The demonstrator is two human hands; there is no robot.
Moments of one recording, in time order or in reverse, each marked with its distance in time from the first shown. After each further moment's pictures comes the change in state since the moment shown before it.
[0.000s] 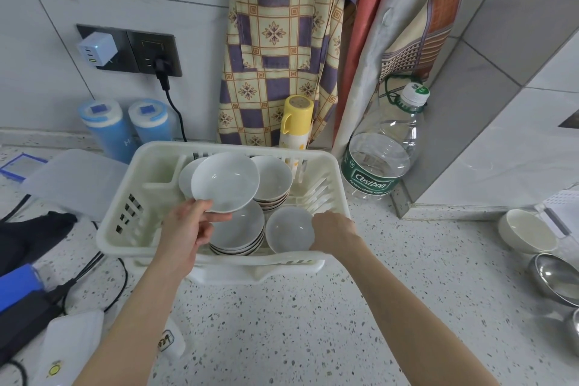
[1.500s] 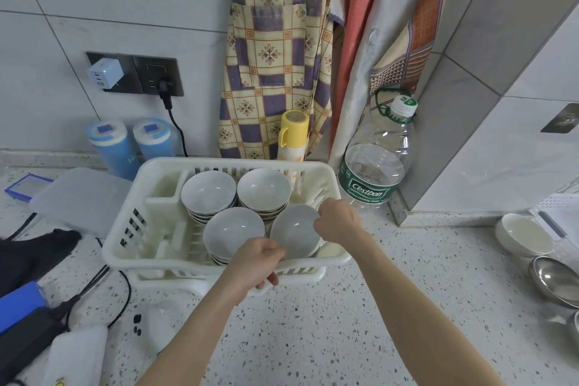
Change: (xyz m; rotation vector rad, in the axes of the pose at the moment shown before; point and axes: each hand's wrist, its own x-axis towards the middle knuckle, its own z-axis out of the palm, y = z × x) left_hand -0.048 -0.015 0.071 0.664 -0.382 -0.135; right_hand -0.007 0.013 -0.033 0.476 0.139 0.133
